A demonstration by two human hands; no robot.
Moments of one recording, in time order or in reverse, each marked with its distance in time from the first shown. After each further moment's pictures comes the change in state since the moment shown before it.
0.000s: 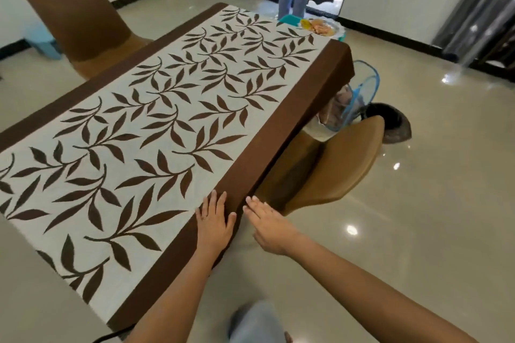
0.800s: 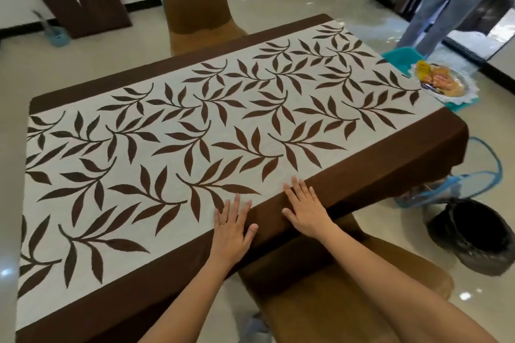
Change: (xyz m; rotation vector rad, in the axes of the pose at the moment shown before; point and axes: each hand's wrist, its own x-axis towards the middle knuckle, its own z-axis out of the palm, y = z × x) left_hand 0.169 0.104 0.015 -0.028 0.109 -0.305; right_hand 0.221 0.252 -0.106 -0.122 -0.137 -0.171
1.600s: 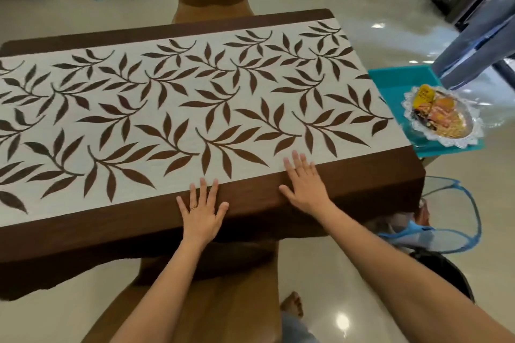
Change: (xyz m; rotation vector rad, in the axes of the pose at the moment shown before) left_hand 0.110 0.219 0.072 -0.071 0.030 -0.521; right_hand 0.057 0.295 -0.083 -0.134 0.039 -0.211
